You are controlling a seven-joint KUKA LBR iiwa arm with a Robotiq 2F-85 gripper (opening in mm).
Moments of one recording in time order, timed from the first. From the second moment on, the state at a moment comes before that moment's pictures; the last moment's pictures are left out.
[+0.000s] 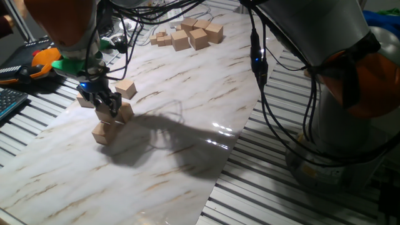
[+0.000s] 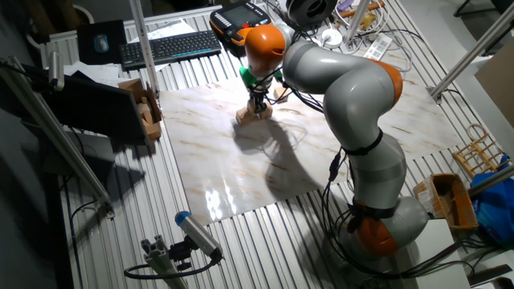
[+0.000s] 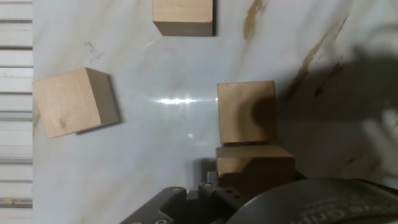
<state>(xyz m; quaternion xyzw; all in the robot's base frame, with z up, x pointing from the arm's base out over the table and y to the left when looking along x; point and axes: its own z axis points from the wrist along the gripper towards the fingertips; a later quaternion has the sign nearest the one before) 0.643 0.166 0.096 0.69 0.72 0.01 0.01</state>
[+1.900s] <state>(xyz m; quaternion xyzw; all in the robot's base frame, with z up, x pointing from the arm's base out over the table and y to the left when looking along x) 0.636 0.190 0.092 0.70 0.72 0.01 0.02</state>
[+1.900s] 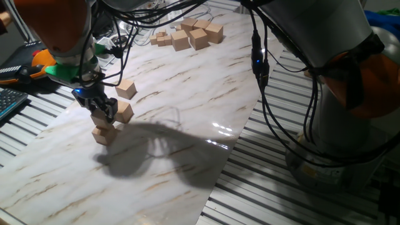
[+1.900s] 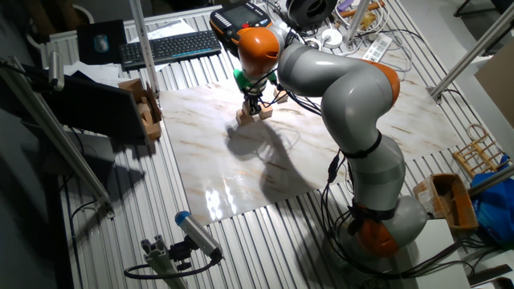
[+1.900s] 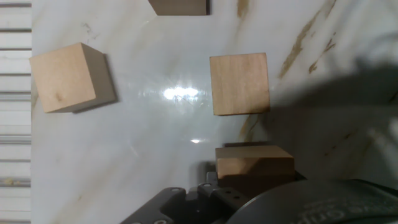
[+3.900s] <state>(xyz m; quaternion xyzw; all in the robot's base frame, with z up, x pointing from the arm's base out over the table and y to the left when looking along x) 0.636 0.192 0.090 0.70 0.71 0.02 0.03</state>
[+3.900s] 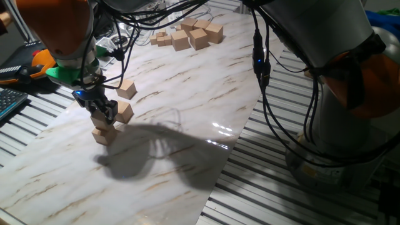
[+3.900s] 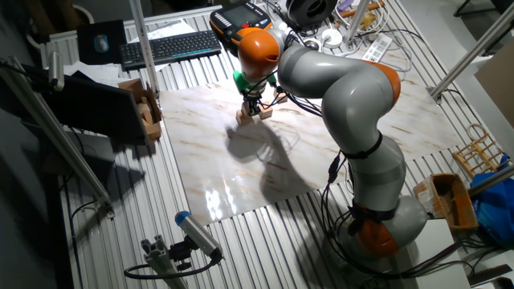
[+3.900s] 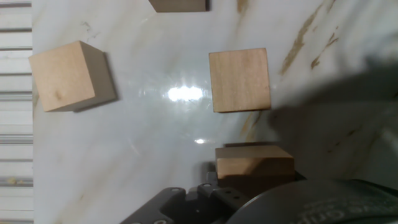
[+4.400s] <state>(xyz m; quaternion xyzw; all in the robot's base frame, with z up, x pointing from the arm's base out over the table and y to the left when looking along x) 0.636 0.192 0.089 0.70 0.71 0.02 0.03</state>
